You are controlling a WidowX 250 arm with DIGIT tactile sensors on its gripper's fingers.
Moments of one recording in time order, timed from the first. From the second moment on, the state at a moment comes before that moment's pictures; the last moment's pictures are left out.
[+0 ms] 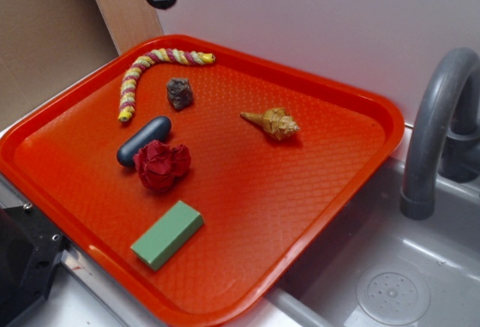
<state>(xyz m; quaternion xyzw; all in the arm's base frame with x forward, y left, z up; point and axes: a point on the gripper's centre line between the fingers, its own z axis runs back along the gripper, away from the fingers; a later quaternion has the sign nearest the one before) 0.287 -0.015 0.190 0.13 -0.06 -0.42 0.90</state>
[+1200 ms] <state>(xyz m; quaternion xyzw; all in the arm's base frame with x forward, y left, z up) 0.311 -0.076 0.036 0.03 0.00 -0.53 0.84</state>
